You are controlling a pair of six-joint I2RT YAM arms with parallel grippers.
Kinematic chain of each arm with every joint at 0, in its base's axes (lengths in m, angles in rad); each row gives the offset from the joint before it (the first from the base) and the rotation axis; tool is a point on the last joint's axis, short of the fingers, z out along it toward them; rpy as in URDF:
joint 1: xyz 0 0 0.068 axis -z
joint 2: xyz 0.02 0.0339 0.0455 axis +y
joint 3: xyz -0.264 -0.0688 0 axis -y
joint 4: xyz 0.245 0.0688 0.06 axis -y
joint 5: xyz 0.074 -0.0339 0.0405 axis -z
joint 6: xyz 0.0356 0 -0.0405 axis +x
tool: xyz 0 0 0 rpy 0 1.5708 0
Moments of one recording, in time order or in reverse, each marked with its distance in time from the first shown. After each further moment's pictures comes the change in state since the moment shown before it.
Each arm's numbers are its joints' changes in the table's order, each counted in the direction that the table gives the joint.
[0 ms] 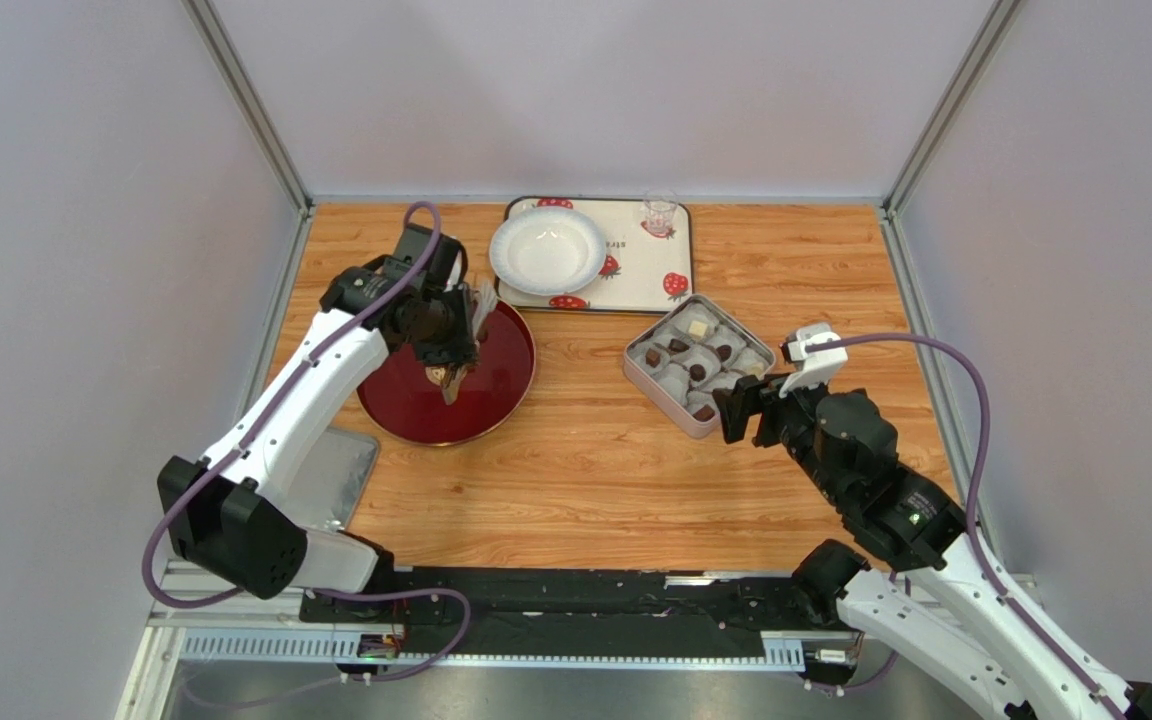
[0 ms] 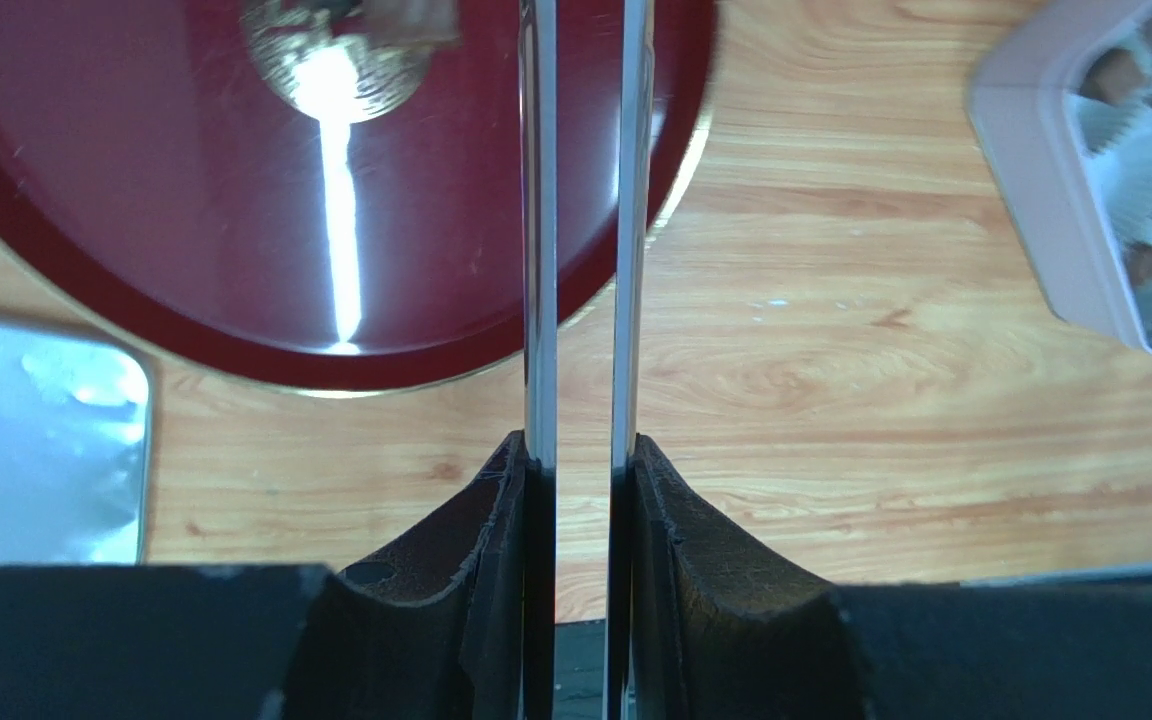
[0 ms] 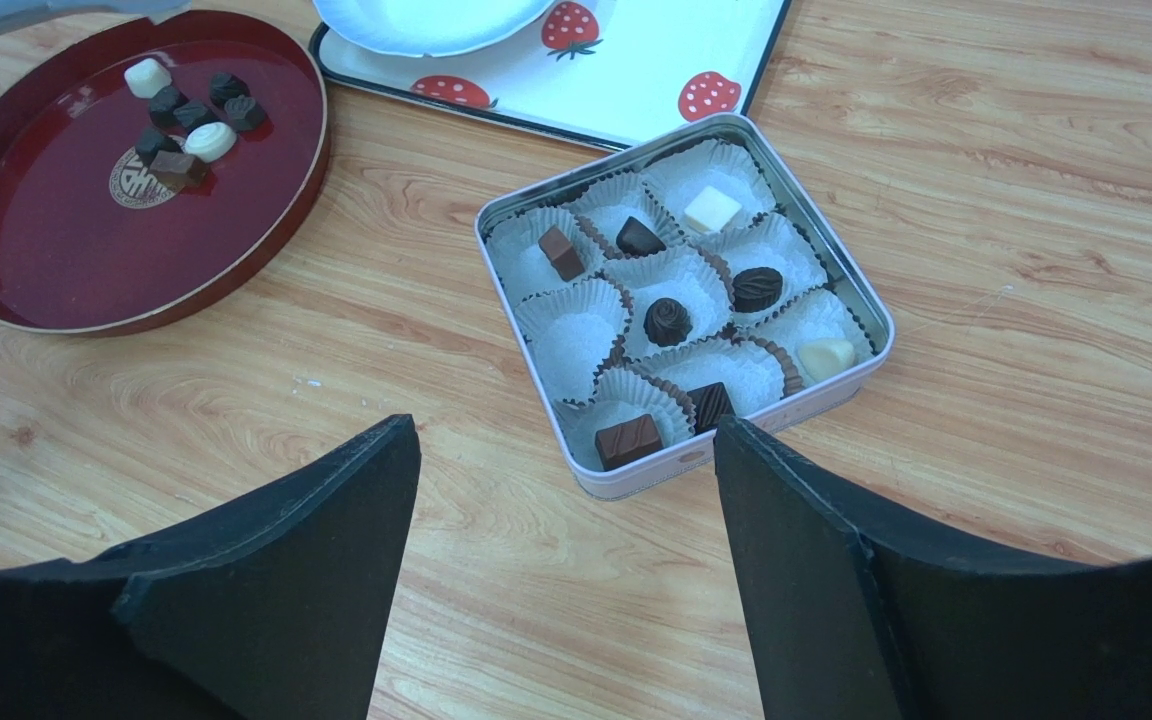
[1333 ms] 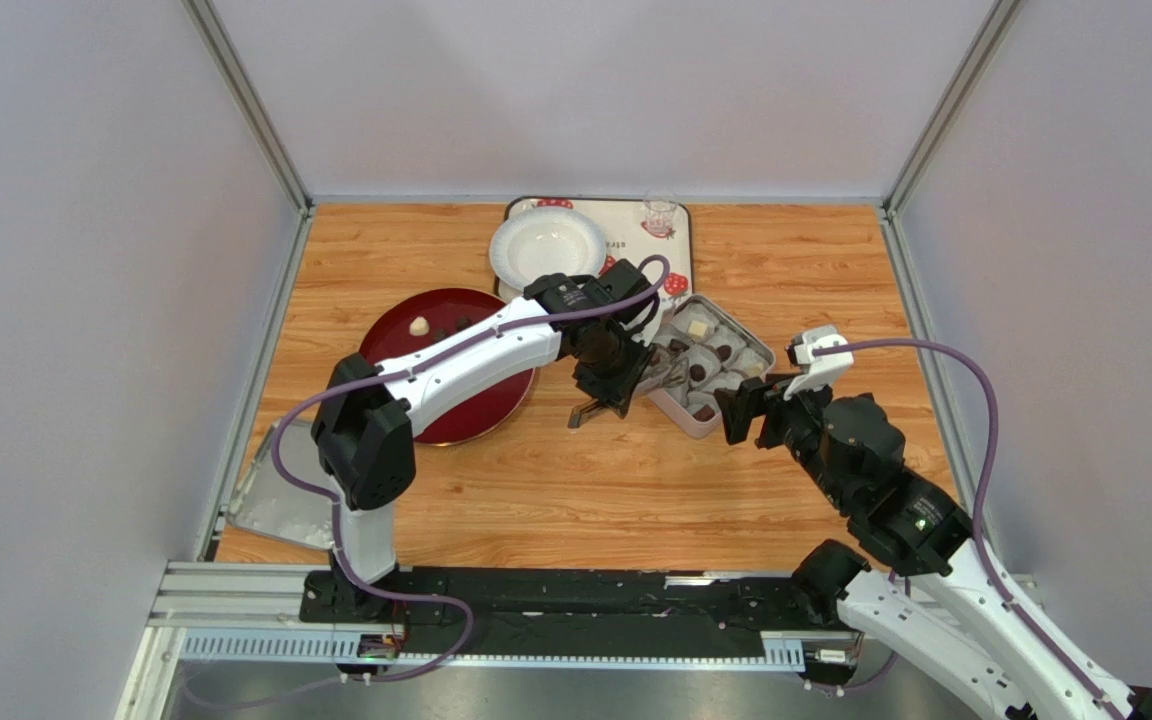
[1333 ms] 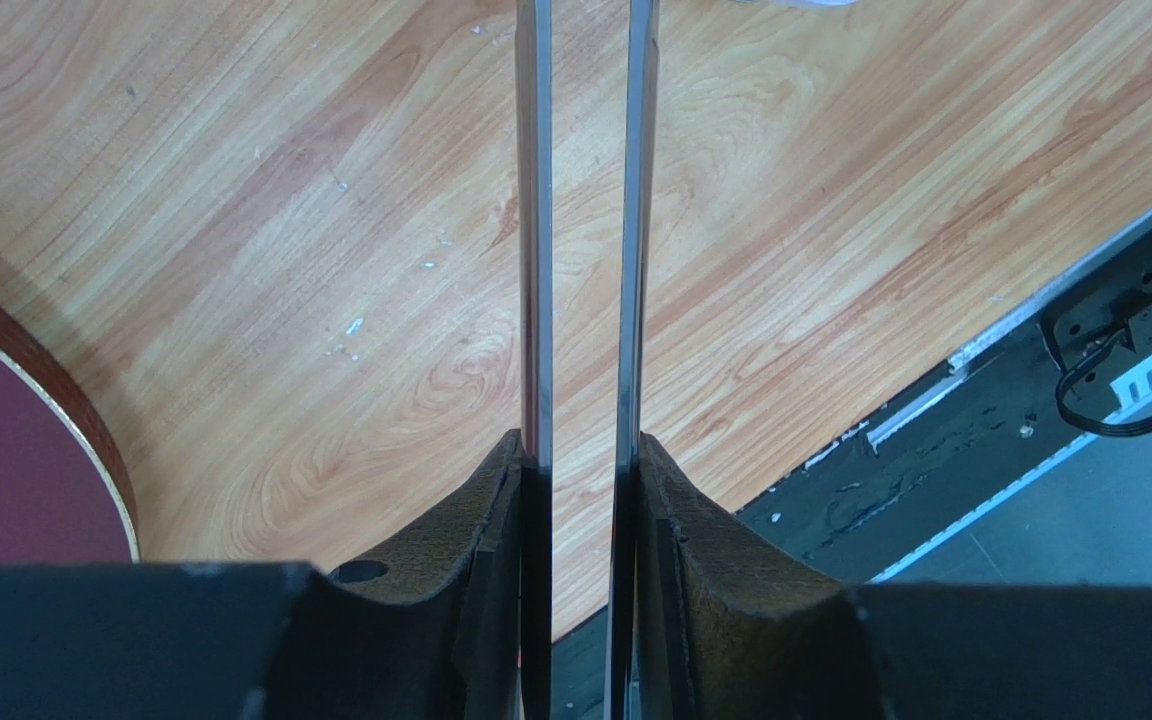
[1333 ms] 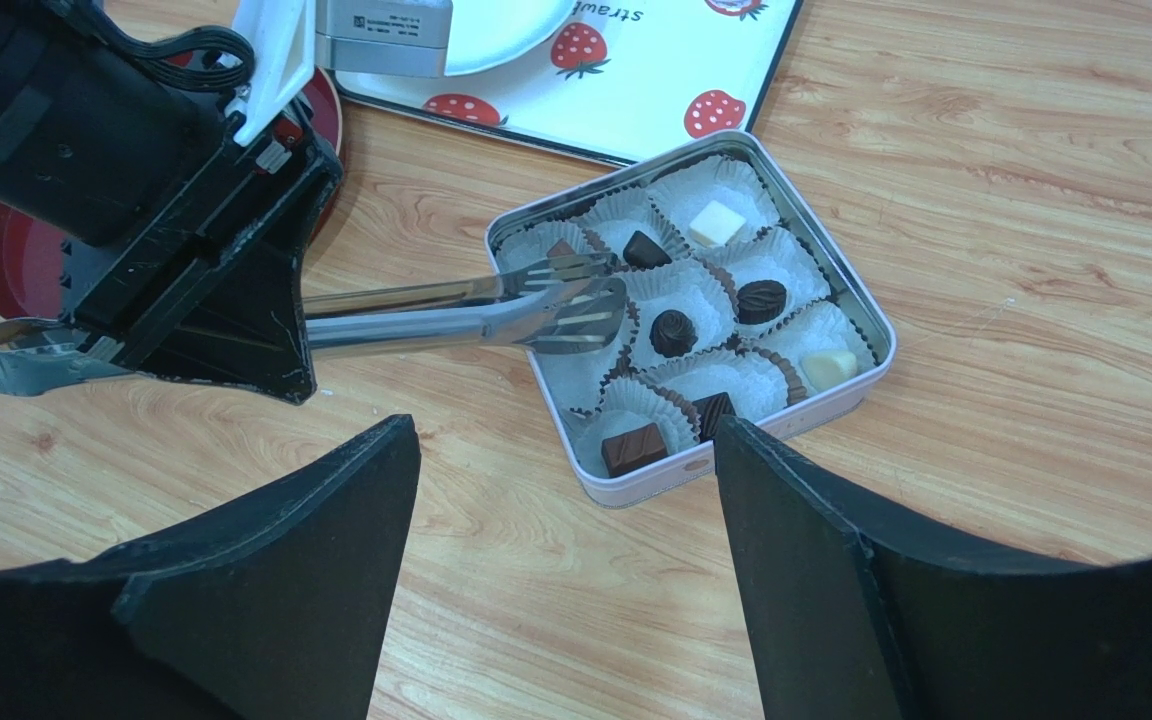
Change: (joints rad) left arm 0.501 0.505 0.354 0.044 0.171 0.227; right arm -0.006 -0.025 0.000 0.002 -0.001 0.000
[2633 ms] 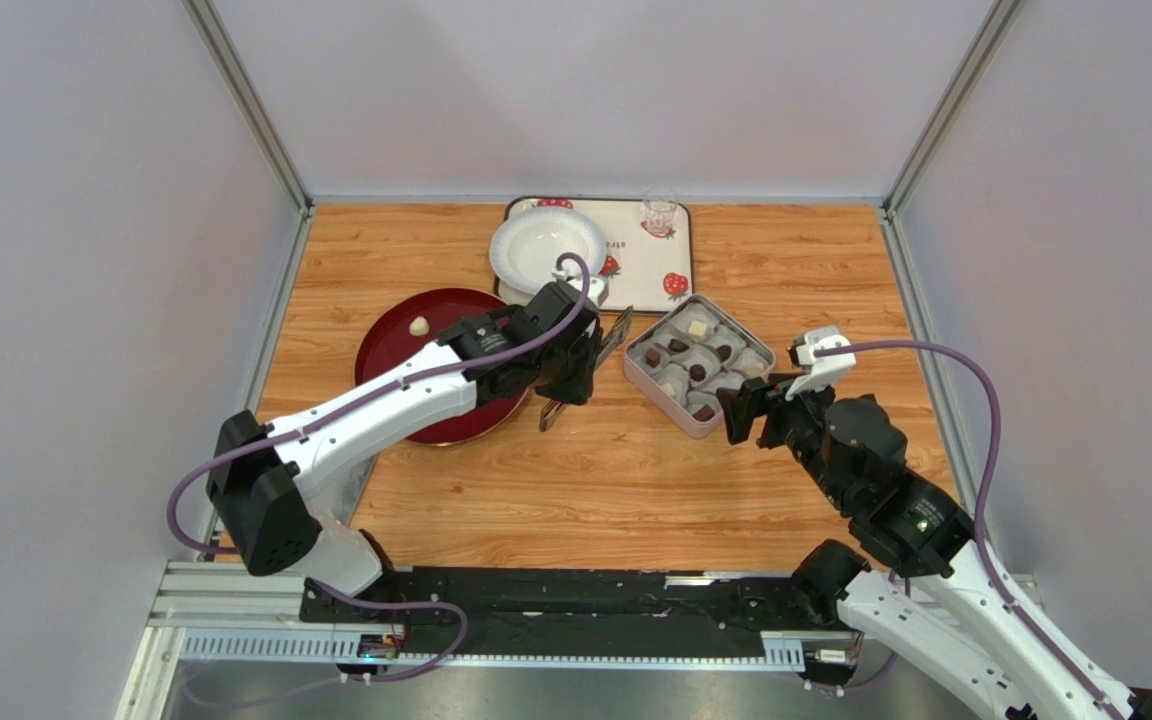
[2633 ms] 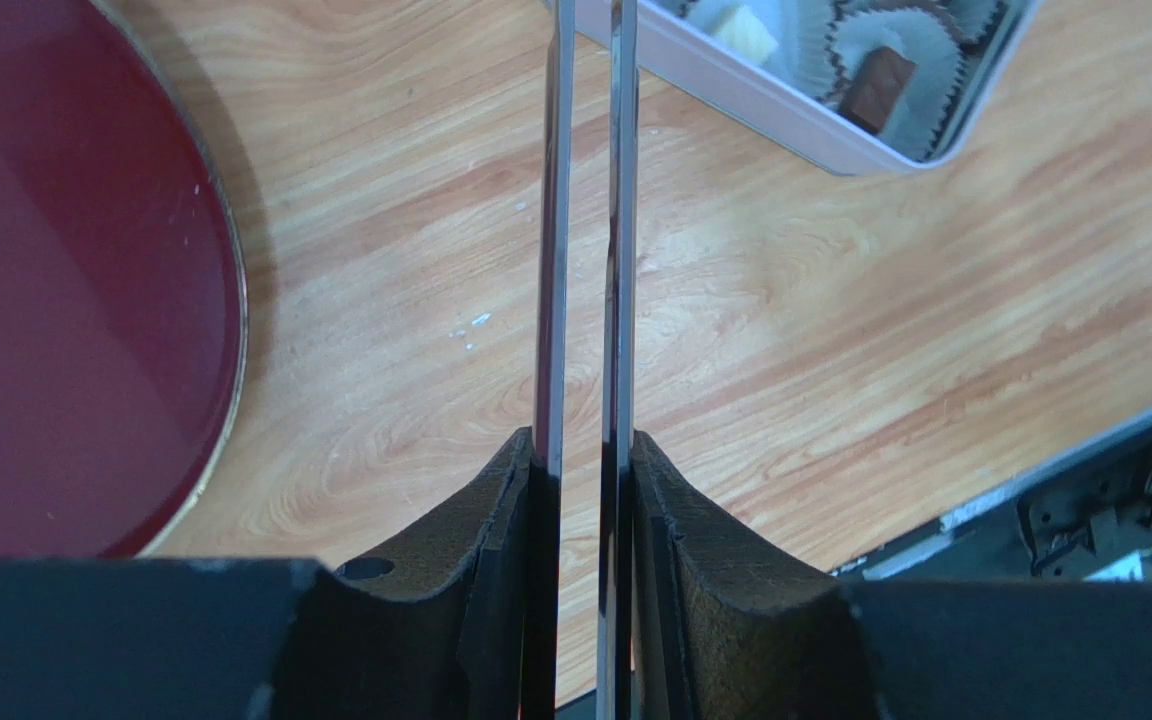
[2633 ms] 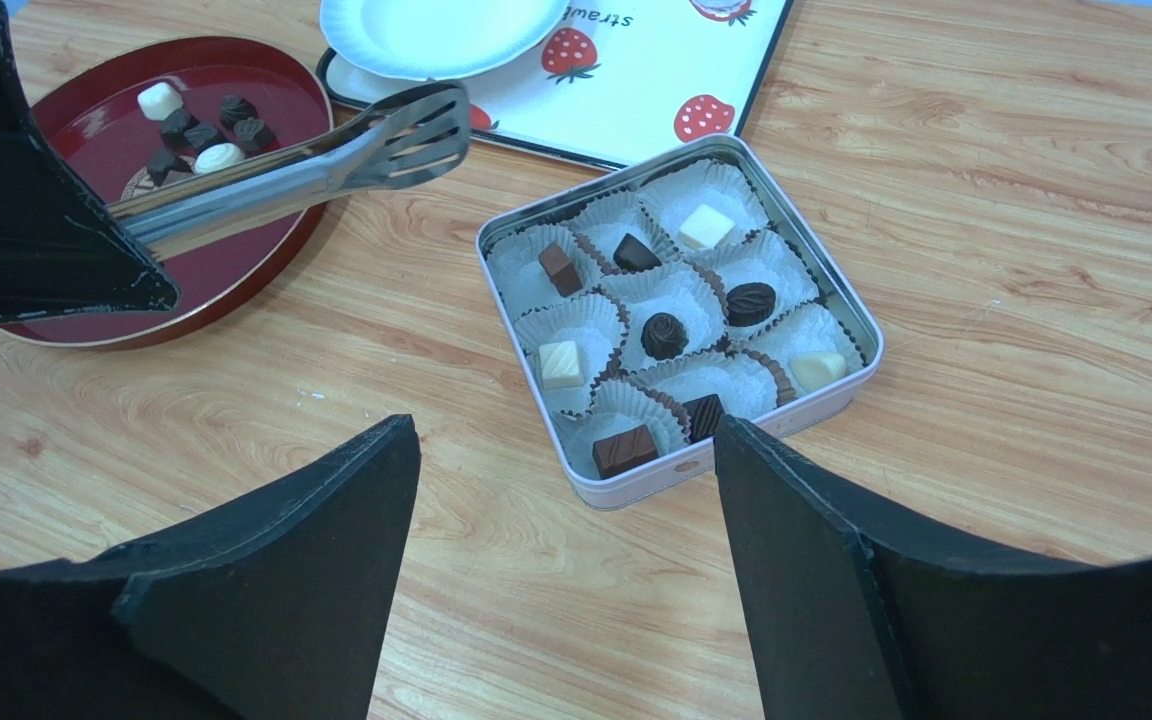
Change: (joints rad) left arm 0.004 -0.376 -0.360 0.259 -0.278 -0.203; right arm 0.000 -0.008 0.000 -0.002 0.011 -0.008
